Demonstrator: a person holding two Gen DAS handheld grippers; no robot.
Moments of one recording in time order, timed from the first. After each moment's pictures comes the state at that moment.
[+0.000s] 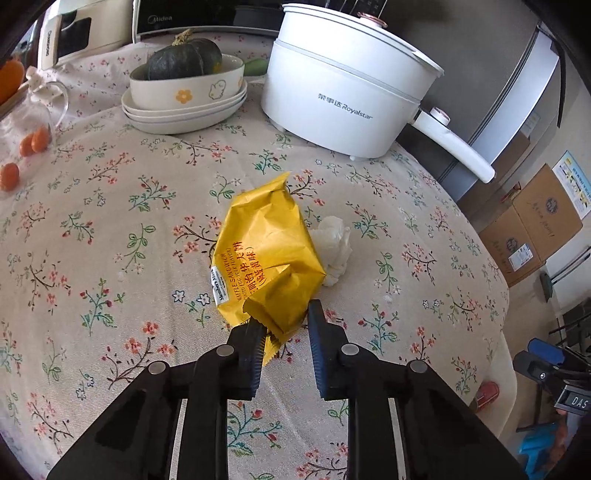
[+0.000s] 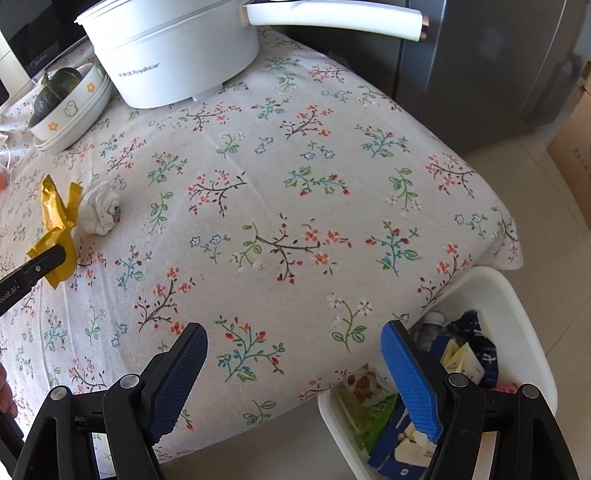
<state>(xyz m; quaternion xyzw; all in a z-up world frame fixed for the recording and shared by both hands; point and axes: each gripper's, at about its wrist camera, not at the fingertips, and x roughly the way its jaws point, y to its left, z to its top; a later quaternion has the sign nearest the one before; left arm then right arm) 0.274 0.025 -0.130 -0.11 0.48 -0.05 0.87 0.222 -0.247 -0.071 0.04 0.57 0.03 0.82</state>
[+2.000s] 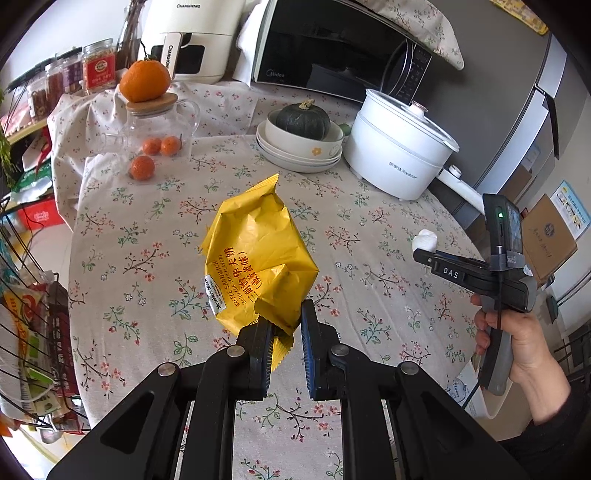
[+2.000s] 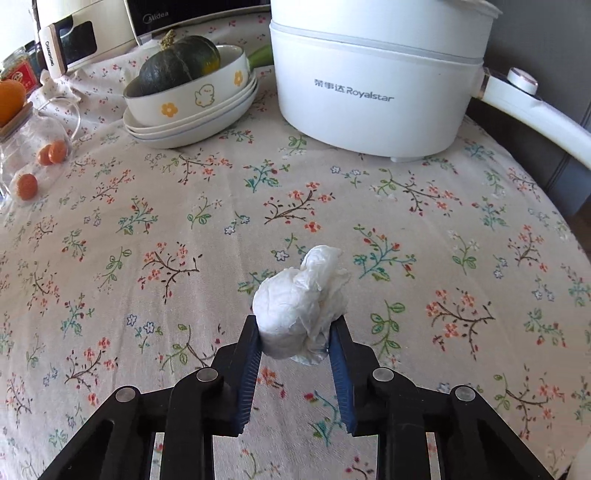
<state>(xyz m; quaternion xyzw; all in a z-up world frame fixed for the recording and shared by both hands) 0.142 0.174 -0.054 -0.13 0.44 -0.01 0.89 0.281 -0.076 -0.092 -0.04 0.49 0.13 0.86</state>
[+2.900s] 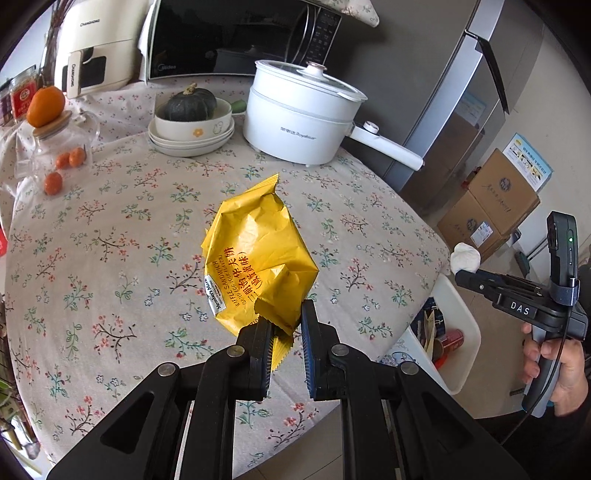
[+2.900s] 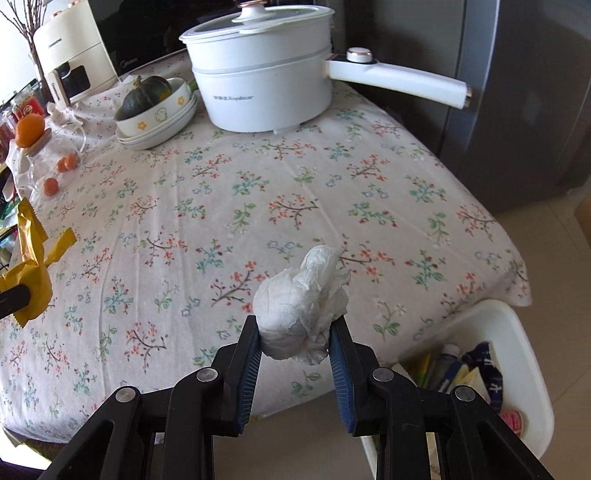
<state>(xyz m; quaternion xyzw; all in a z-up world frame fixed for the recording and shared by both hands) 0.137 0.045 -0.049 -0.09 0.45 -0.12 0.88 0.163 -0.235 -0.030 0.01 0.50 0.11 0.86</state>
